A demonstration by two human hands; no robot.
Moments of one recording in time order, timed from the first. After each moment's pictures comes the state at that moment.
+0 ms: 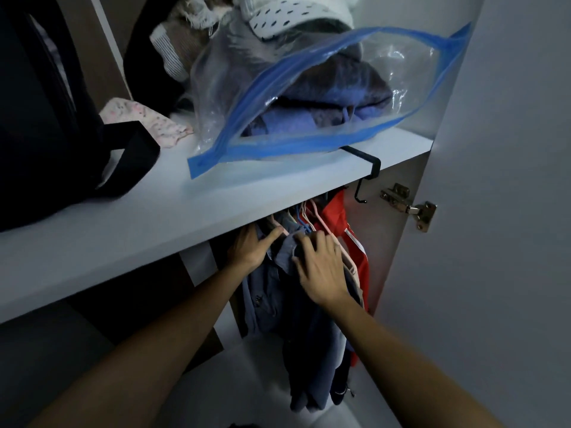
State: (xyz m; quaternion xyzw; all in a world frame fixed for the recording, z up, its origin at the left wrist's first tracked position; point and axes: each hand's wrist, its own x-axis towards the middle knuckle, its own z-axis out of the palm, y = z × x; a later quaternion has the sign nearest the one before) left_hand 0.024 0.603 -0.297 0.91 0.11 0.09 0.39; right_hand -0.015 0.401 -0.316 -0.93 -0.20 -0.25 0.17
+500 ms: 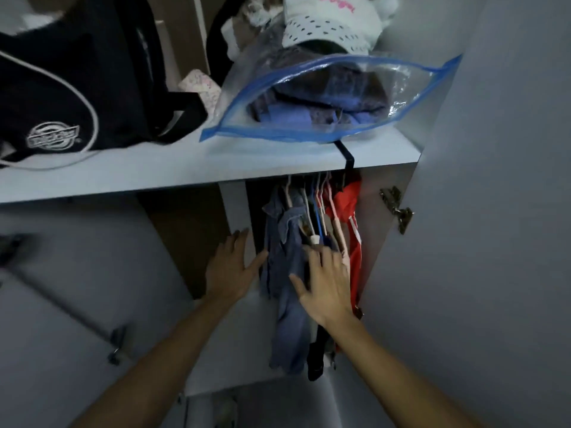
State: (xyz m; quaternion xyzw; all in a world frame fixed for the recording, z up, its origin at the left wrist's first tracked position) left_hand -0.197 0.514 -0.284 0.93 0.26 0.13 0.22; right_hand -0.116 0.299 -0.283 -0.91 -0.33 -0.11 0.22
